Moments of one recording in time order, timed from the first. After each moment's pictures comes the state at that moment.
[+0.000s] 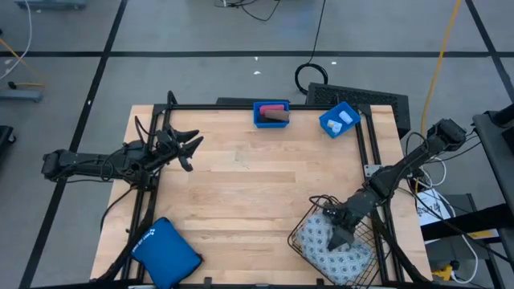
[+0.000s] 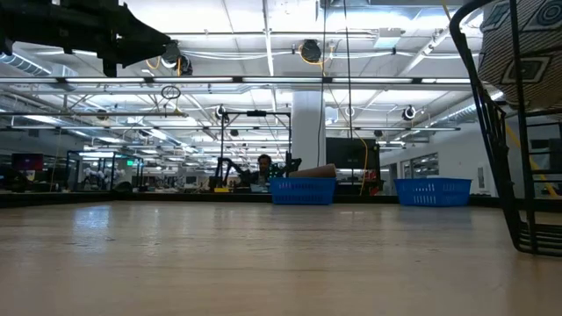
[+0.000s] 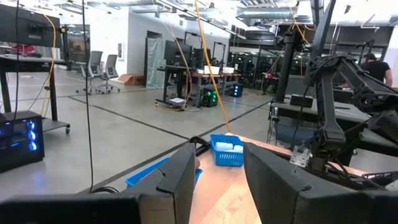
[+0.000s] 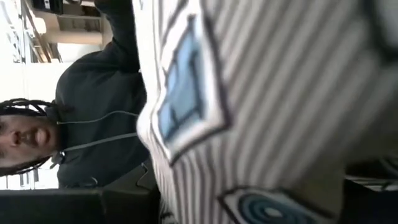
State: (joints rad) left arm 0.03 0.48 0.26 0.37 -0.47 -0.06; right arm 0.62 1.05 0.52 0.09 -0.31 1.41
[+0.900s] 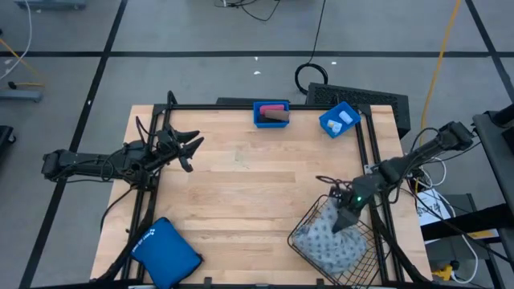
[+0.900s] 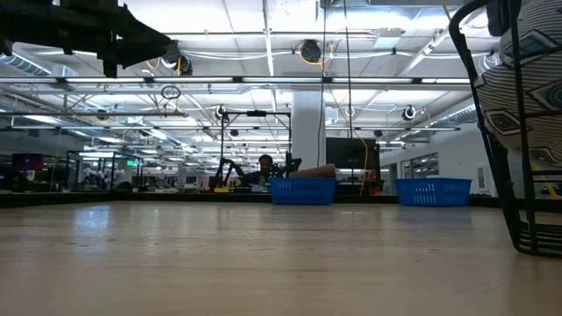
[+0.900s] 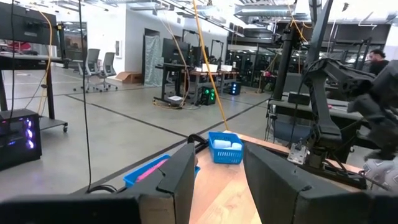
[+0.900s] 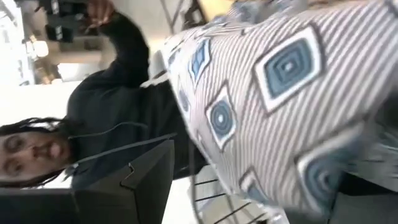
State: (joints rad) left arm 0.03 0.48 0.26 0.36 -0.46 -0.06; right arm 0.49 0.82 0.52 -0.18 -0.39 1.40
